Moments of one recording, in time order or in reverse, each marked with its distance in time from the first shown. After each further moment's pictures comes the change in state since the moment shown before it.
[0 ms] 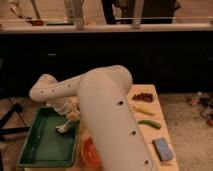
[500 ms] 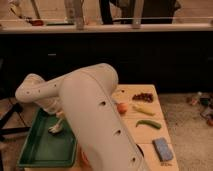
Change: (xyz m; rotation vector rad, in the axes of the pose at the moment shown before) arm -0.041 -0.009 -0.029 0.062 0.010 -0.088
